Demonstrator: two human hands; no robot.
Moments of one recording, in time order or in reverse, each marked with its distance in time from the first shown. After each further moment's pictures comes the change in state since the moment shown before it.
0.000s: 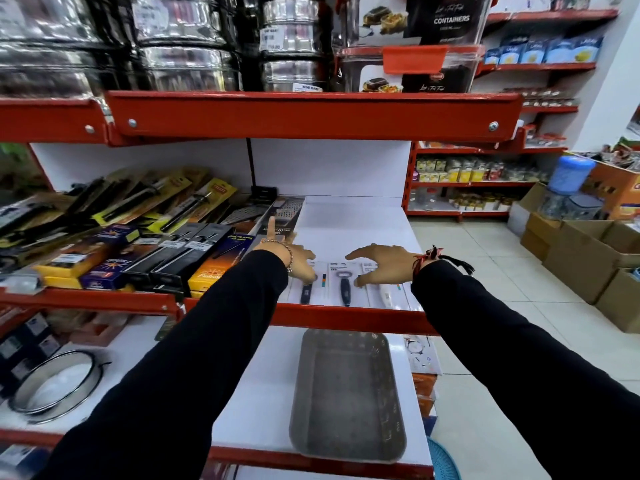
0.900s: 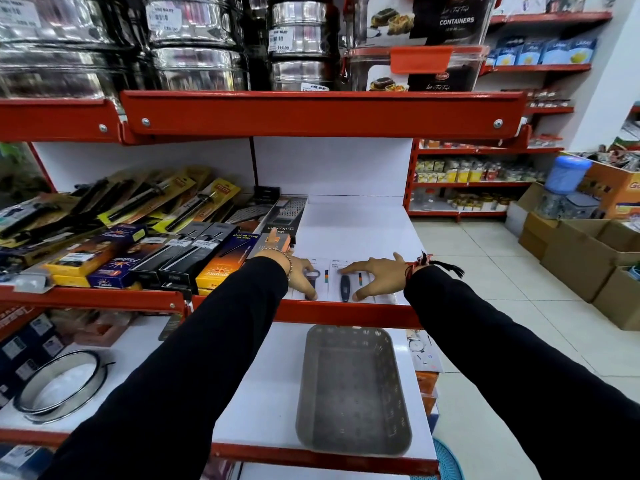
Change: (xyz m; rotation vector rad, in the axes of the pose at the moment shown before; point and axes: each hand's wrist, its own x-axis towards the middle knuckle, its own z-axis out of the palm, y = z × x) left_hand -0.001 -0.008 0.022 -0.205 -0.153 0.004; right_hand -0.004 -0.024 0.020 -0.029 -0.132 -0.017
